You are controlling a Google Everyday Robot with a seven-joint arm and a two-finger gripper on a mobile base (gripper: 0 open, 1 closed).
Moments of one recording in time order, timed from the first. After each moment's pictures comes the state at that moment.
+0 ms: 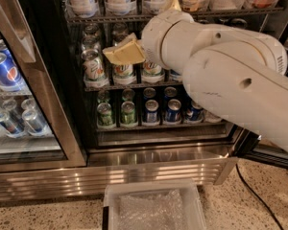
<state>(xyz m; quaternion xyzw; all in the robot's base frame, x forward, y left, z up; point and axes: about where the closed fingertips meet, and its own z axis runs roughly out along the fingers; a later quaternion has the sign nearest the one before) 0.574 0.010 1.030 -0.35 0.66 0.02 0.67</state>
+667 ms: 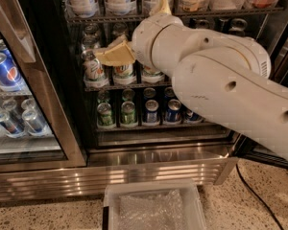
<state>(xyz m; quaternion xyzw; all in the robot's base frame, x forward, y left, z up) 0.575 0.029 1.027 -0.35 0.65 0.05 0.67</state>
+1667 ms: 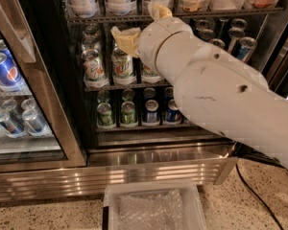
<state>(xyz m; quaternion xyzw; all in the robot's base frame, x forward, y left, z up) 0.570 0.014 1.034 -0.28 0.65 0.05 0.71</state>
